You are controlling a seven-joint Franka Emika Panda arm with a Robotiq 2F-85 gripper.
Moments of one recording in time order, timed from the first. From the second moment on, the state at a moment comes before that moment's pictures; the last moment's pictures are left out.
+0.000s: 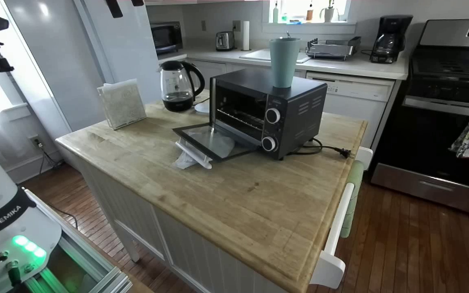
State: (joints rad) arm -0.11 -0.66 0.03 -2.31 -0.21 1.73 0.03
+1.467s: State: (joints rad) arm -0.15 -0.34 -0.44 -2.46 0.27 1.86 -0.35
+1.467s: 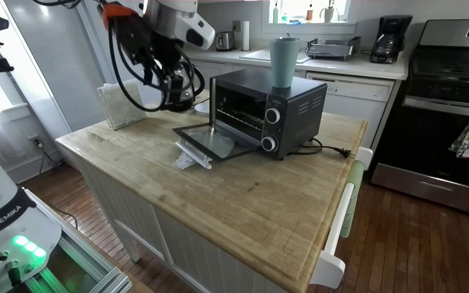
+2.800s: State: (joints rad) arm -0.32 -0.03 -0.50 -2.44 0.44 1.92 -0.60
